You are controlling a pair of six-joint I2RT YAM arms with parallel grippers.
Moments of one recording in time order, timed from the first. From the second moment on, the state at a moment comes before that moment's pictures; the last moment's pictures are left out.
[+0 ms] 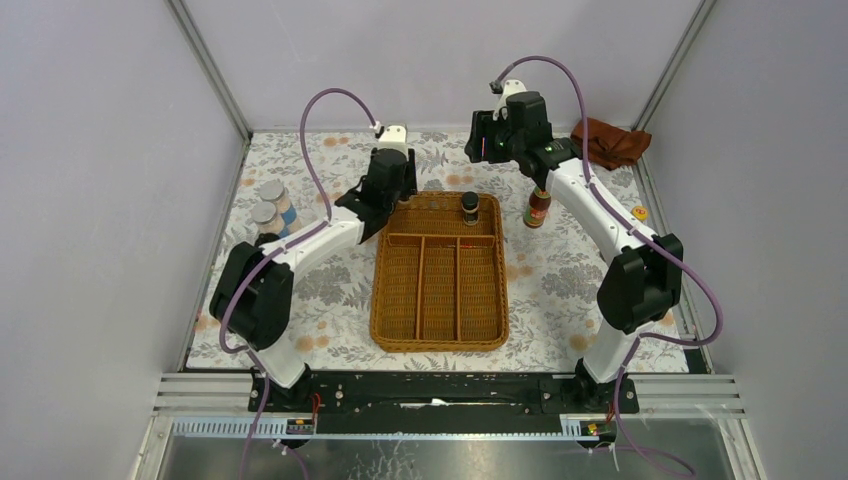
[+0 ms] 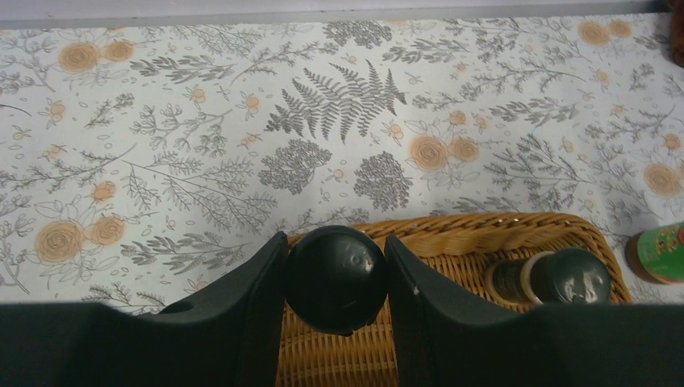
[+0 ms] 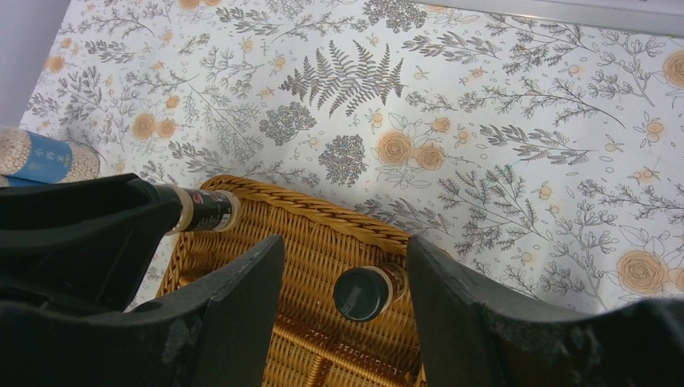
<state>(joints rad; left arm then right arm) -0.53 1.69 1.21 0.09 -0.37 -0.26 0.40 1.76 1.65 -0.40 -0.07 0.24</state>
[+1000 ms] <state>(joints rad) -0.61 1.66 1.06 0.11 -0.39 -0.31 0.40 1.73 1.62 -0.38 -0.07 0.23</state>
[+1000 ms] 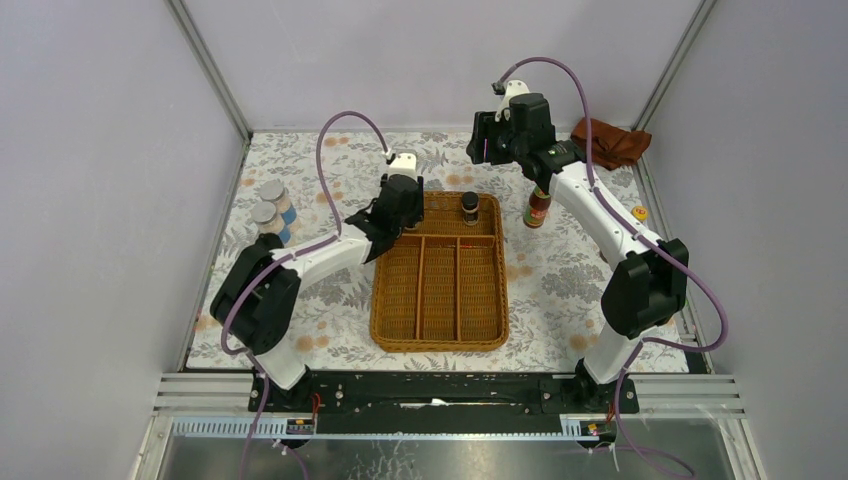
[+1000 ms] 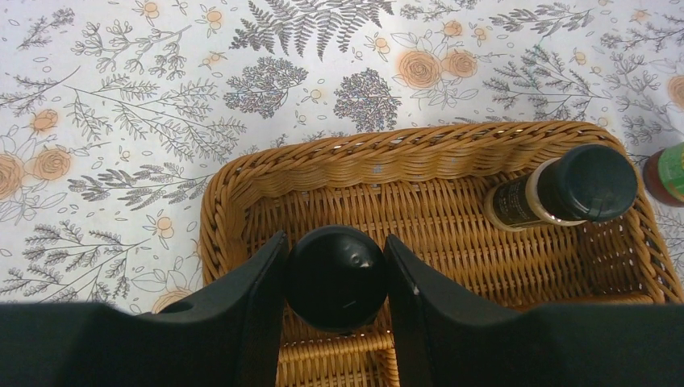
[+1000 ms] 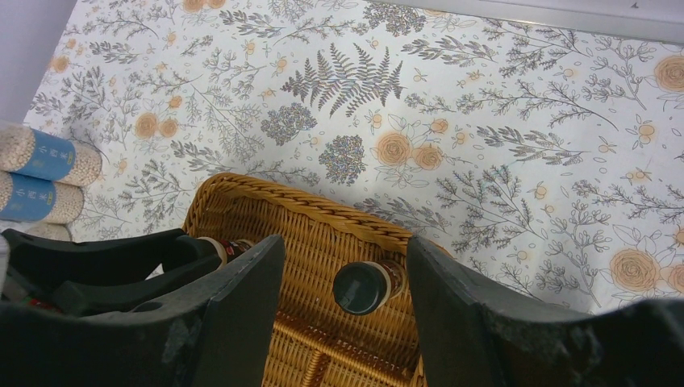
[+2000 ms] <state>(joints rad) -0.62 1.82 1.16 0.18 -0.40 -0.27 0.40 1.73 1.62 -0.38 -0.07 0.22</state>
